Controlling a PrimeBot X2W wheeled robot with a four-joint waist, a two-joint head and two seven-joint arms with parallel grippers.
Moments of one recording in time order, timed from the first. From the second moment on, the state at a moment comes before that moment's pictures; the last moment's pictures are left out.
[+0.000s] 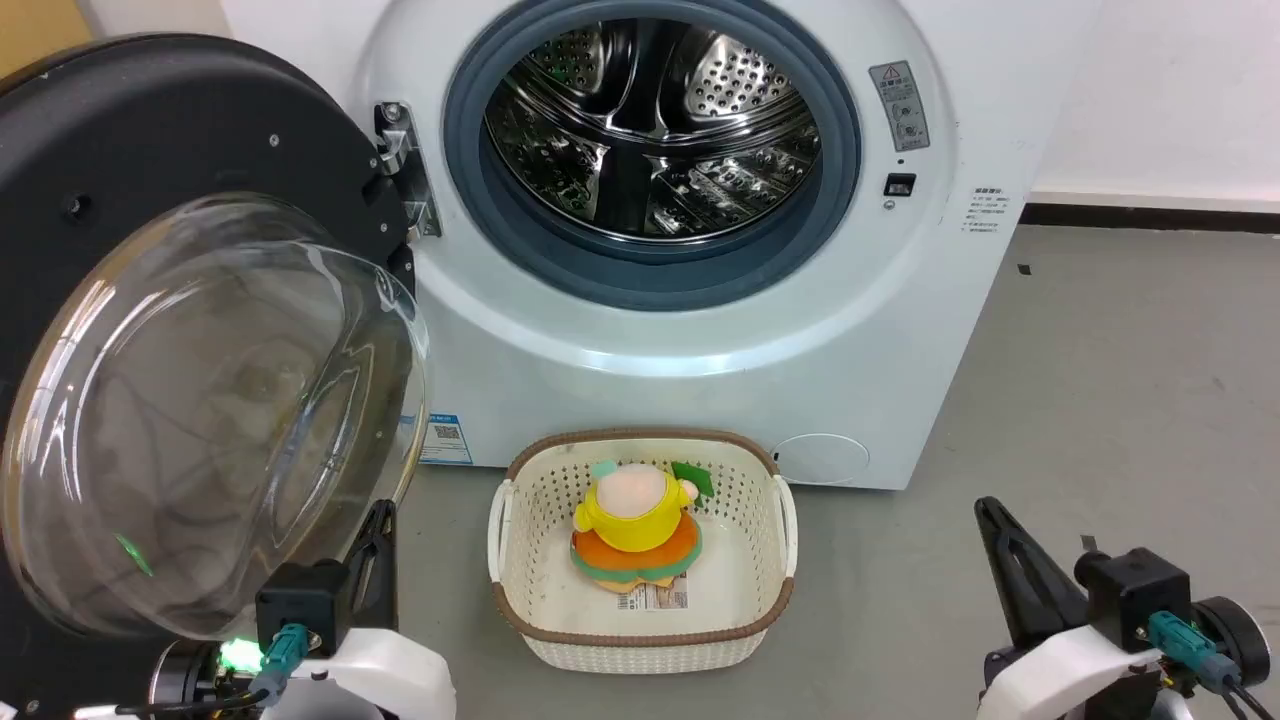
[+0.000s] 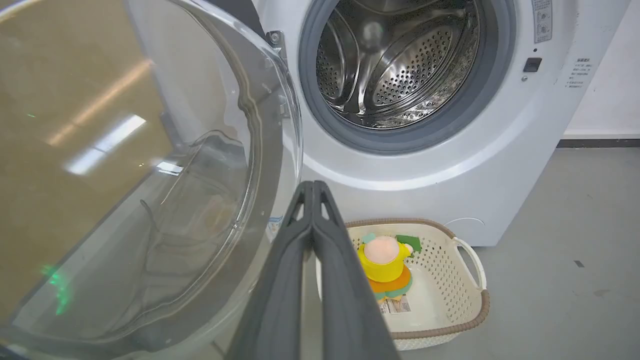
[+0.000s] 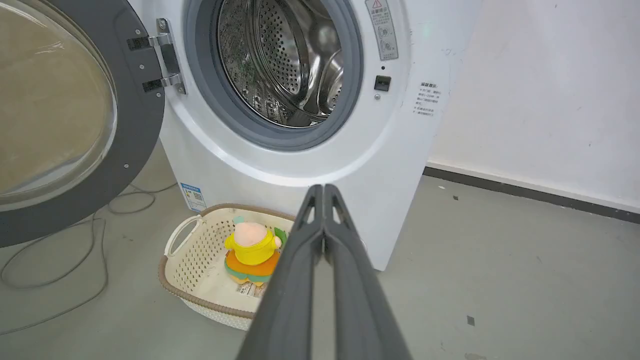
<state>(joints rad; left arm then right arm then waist) 0.02 0.05 0.00 0.00 0.00 0.00 0.00 0.01 -0.05 0.00 0.00 0.01 0.13 0.00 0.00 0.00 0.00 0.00</state>
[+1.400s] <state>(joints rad) 0.02 0.06 -0.04 0.01 0.00 0.04 -0.07 0.02 -0.06 0.01 0.00 0.04 0.13 -0.07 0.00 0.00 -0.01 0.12</state>
